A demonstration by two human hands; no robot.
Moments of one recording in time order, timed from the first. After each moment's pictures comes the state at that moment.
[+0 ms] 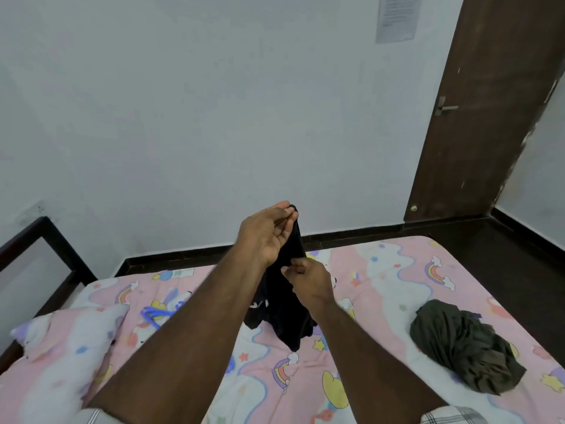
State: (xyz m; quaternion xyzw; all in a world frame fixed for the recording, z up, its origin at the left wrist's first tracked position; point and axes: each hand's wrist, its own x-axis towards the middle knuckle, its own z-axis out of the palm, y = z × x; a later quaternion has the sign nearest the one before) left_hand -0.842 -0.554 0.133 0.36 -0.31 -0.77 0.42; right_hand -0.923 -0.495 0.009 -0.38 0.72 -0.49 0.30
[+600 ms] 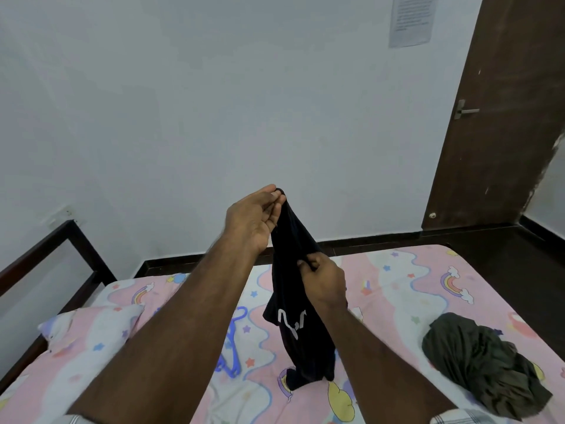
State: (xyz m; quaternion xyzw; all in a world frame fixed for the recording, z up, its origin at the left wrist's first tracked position) left_hand -0.845 -0.555 0.171 0.35 -0.32 -0.71 0.52; right_hand -0.949 -0.488 0.026 -0.39 0.75 -0.50 0.20
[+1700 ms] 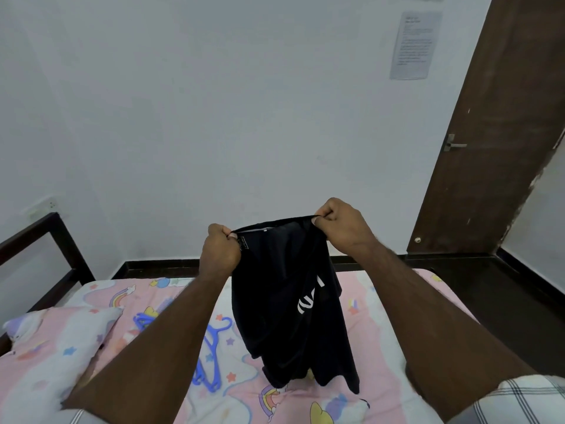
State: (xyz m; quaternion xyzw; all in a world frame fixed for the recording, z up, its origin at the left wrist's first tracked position) left_hand -0.779 -0.606 0.099 0.60 -0.62 -0.30 0.41; right_hand -1.009 -0.514 0.155 -0.54 0.70 -0.44 0.15
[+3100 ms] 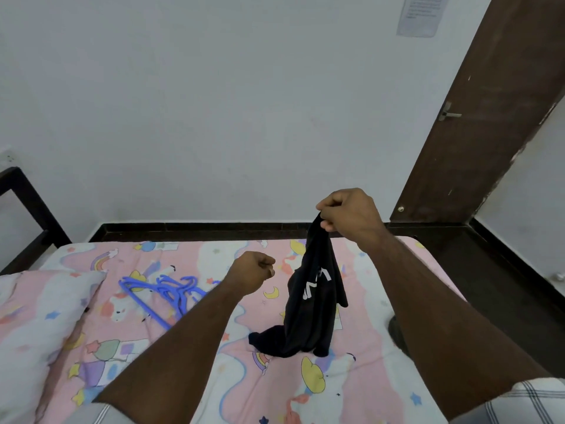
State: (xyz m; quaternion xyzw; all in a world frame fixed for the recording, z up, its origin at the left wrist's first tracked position) left_hand -0.787 -0.591 -0.016 0.49 -0.72 -0.45 0.18; right_hand -0.980 -0.502 0.134 -0.45 0.75 -0.43 0.21
